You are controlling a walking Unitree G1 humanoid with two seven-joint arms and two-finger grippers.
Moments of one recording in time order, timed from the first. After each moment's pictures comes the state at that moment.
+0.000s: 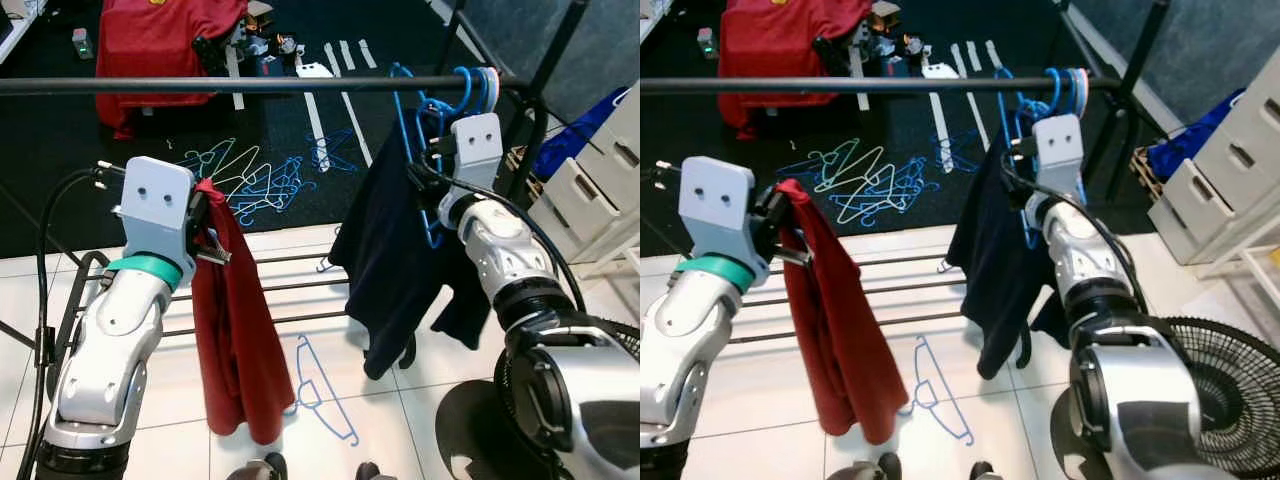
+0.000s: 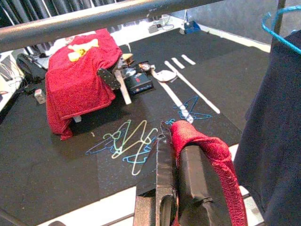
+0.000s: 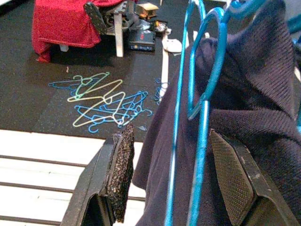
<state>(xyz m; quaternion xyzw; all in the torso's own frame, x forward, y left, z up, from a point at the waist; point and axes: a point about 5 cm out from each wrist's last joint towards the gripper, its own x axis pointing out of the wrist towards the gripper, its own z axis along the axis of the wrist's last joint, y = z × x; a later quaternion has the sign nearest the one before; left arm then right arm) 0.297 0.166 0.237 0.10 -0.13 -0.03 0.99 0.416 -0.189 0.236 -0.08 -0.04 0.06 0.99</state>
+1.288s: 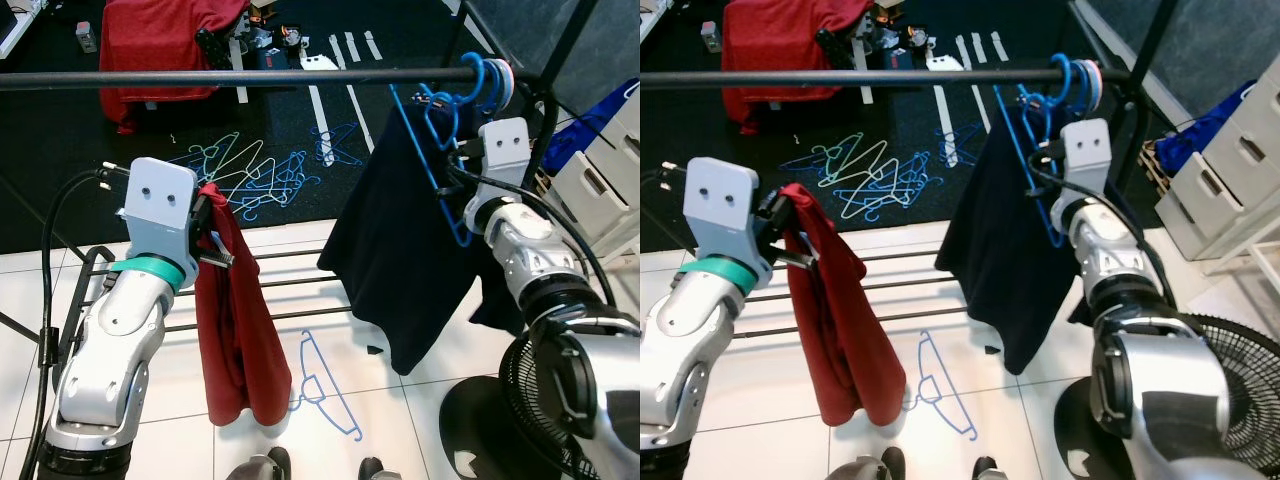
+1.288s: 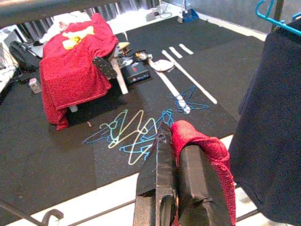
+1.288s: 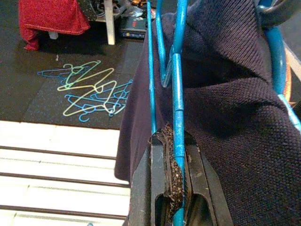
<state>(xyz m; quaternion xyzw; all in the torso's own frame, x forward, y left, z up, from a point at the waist) 0.297 0.161 0.234 0.09 -0.11 -0.04 0.99 0.413 -0.220 0.239 -0.09 -0.03 0.06 0.99</state>
